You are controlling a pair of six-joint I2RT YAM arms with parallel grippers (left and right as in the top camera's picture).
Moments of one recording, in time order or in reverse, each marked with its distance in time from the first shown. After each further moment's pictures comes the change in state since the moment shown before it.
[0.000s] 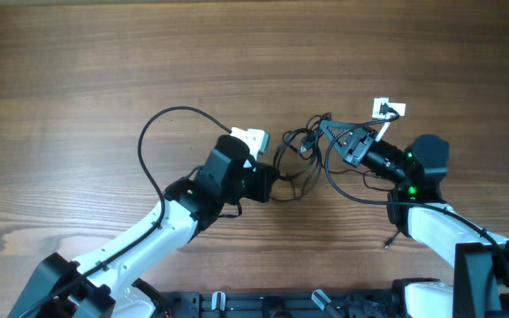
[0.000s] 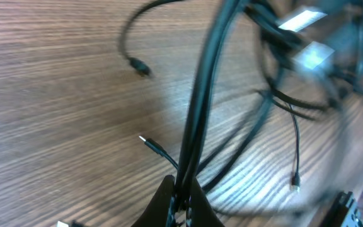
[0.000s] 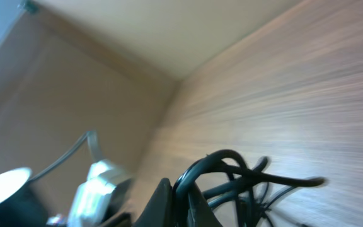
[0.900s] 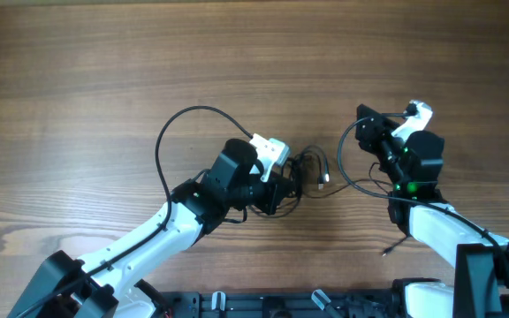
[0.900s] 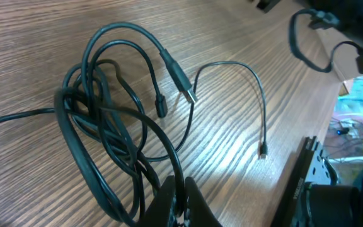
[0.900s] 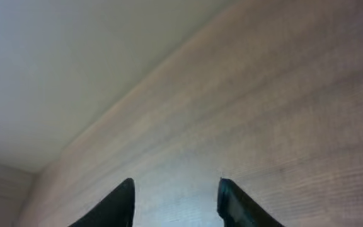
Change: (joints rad) left arm -0.040 0.011 0.000 0.047 0.169 0.134; right arm -0.011 -0.005 0.003 -0.211 0.593 -0.130
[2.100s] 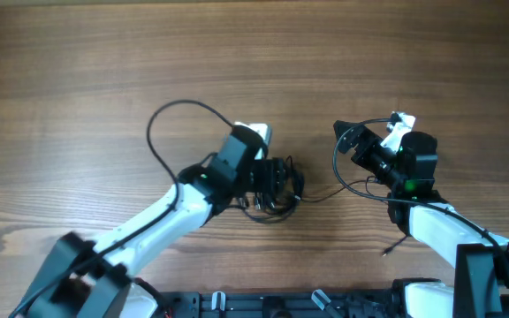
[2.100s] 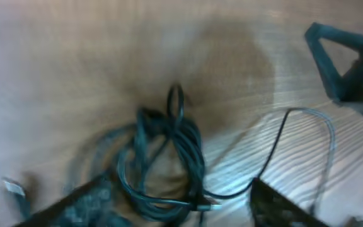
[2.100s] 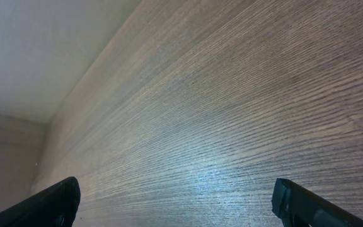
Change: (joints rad) left arm 0.023 0.112 0.131 -0.199 -0.236 -0.265; right arm 0.000 0.000 0.001 -0.179 -0.163 0.007
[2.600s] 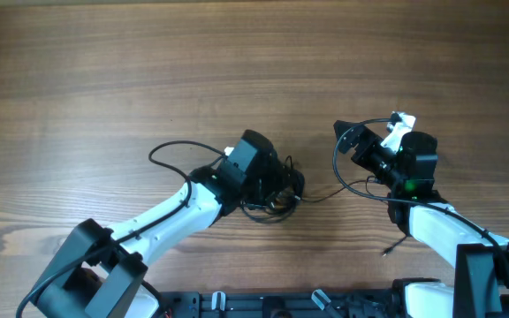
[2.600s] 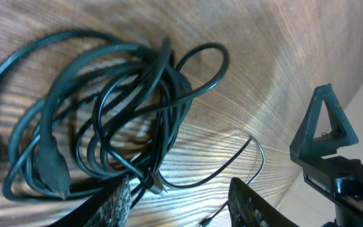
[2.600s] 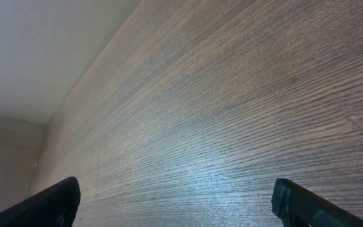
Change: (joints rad) left arm -0.037 0.053 0.000 0.021 0.081 -0.694; right arm 0.000 0.000 0.000 0.000 0.002 0.000
